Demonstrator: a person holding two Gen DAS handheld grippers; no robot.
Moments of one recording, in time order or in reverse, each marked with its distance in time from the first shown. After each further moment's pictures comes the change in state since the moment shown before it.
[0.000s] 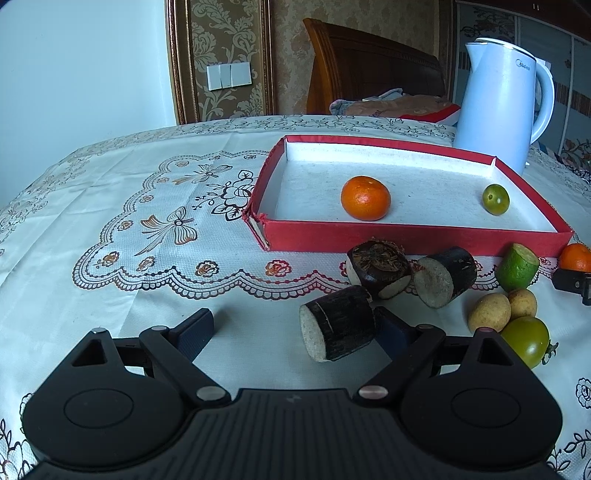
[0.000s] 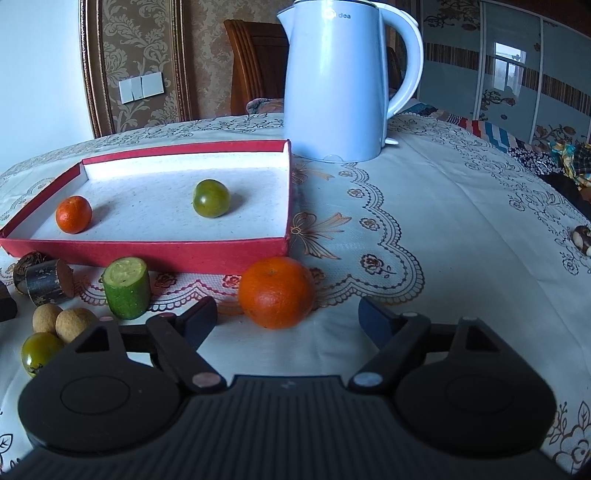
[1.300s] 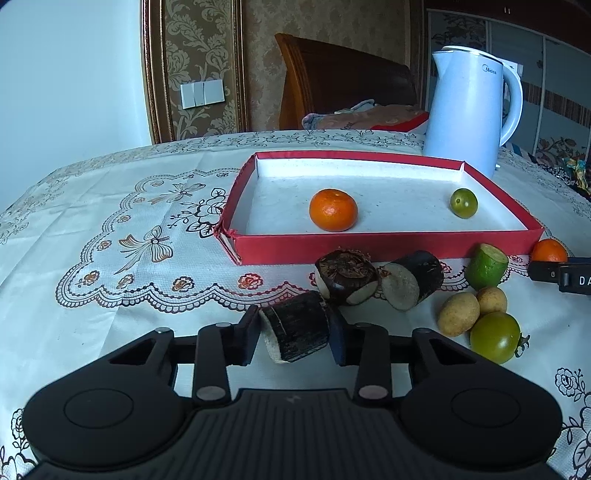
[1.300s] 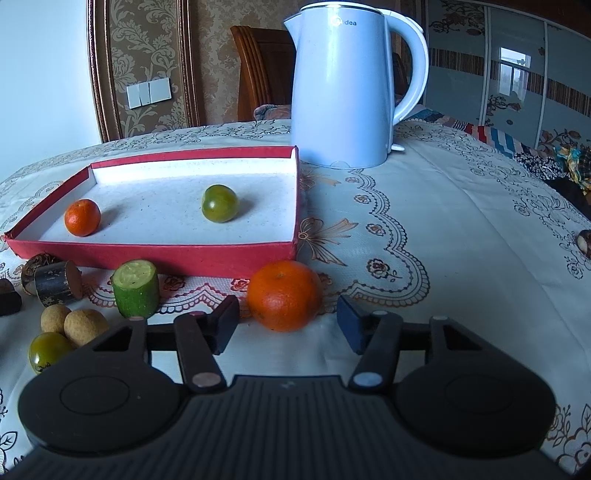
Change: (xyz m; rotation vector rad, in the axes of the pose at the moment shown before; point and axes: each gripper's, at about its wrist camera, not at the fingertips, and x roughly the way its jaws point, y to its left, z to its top) left arm -0.008 -0.009 -0.001 0.048 -0.054 -0.071; right arm -0.003 -0.002 0.000 0.011 -0.022 0.020
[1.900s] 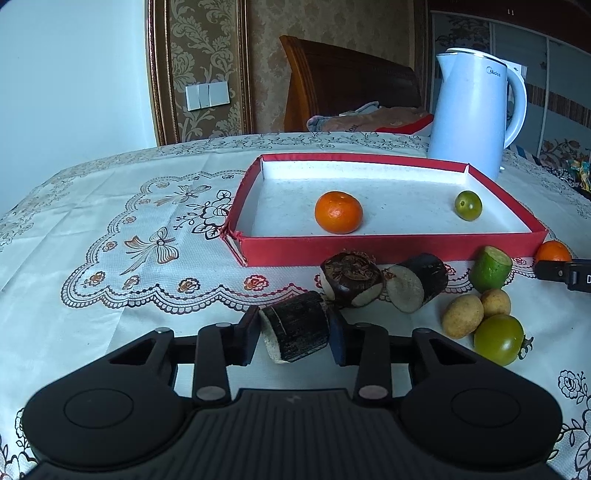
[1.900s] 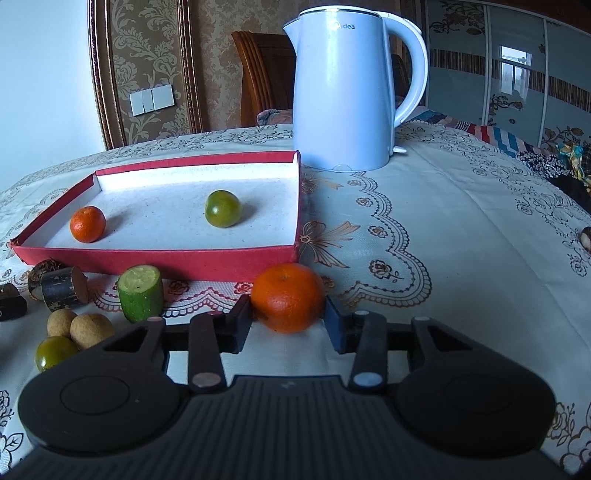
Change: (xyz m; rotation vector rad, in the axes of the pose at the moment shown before) left arm -0.001 0.001 0.000 -0.007 -0.008 0.018; right arm -0.003 -0.004 -0.001 0.022 -0.018 0.030
